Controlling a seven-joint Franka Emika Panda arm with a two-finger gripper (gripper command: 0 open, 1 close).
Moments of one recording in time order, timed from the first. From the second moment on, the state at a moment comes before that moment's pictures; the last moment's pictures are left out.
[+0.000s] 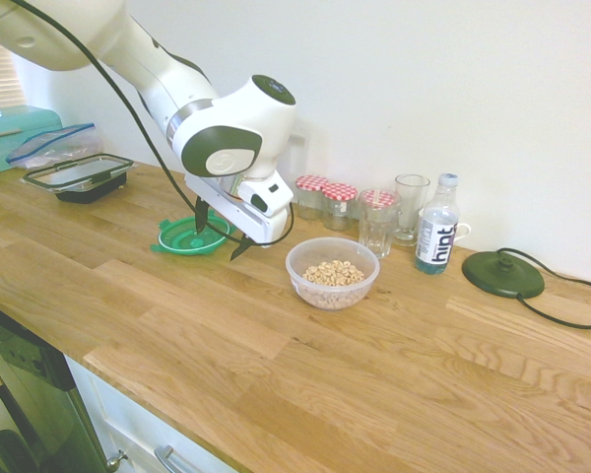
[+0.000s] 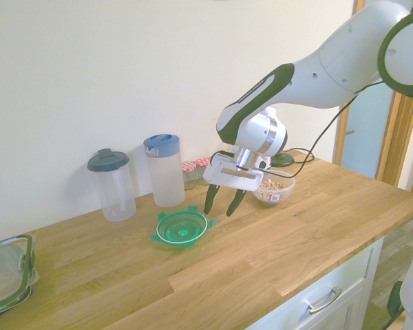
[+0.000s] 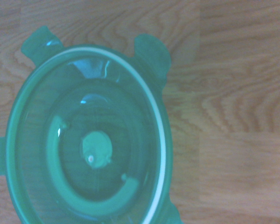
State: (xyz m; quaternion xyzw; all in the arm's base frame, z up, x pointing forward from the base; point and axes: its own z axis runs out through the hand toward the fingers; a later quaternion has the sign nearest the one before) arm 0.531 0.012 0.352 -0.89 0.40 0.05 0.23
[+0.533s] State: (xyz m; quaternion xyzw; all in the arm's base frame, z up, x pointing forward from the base) arm 0.566 0.040 0.325 -0.88 0.40 0.07 0.27
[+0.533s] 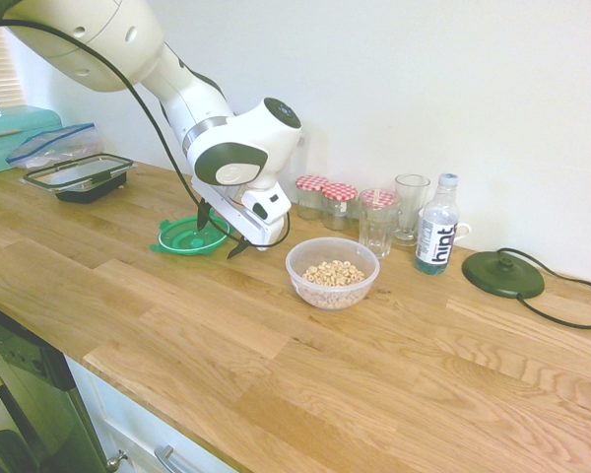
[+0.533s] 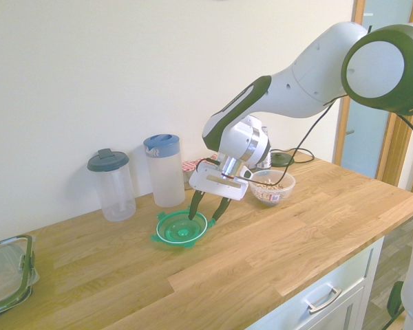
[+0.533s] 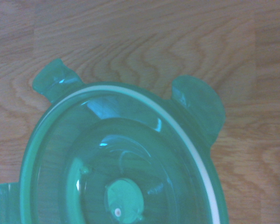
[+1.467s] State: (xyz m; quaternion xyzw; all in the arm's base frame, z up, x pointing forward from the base) arm 0.571 0.053 0.305 -0.83 0.42 0.10 0.35
